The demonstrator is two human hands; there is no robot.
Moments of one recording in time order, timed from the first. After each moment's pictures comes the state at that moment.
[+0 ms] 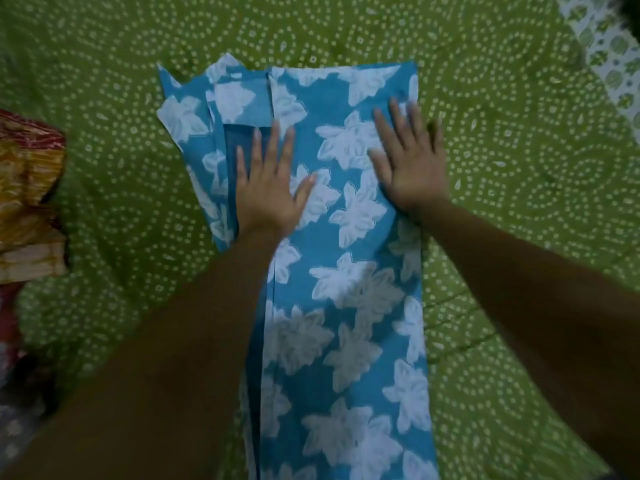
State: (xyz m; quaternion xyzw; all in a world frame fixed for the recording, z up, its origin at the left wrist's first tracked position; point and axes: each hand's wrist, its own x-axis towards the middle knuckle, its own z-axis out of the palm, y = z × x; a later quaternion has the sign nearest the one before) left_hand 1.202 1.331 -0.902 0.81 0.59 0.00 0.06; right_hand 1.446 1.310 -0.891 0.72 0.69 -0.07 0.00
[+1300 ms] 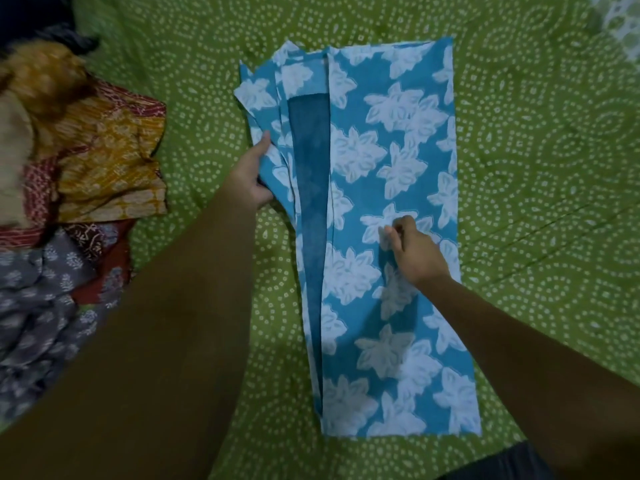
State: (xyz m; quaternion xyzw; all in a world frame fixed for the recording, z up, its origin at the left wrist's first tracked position) left_hand 1.098 1.314 -0.813 0.11 0.56 0.28 0.77; right_hand 1.322 1.126 -0.860 0.78 0.49 -0.37 -0.10
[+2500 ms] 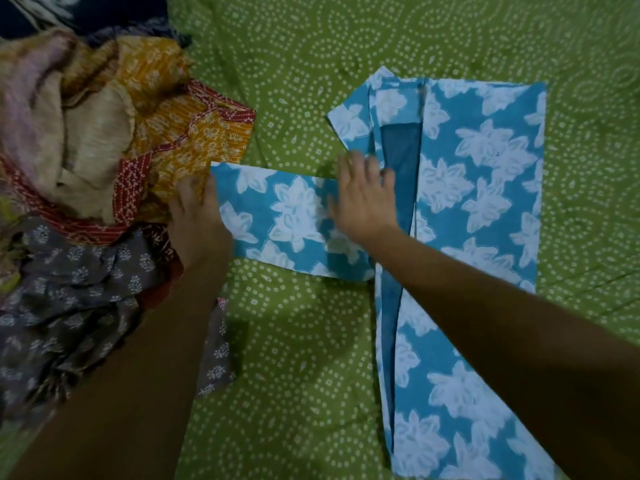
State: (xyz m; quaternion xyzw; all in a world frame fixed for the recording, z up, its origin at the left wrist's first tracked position) left_hand 0.895 1.279 -0.823 0.64 0.77 0.02 0.06; right_hand 1.131 1.282 -0.820 0.68 0.73 -0.06 0.08
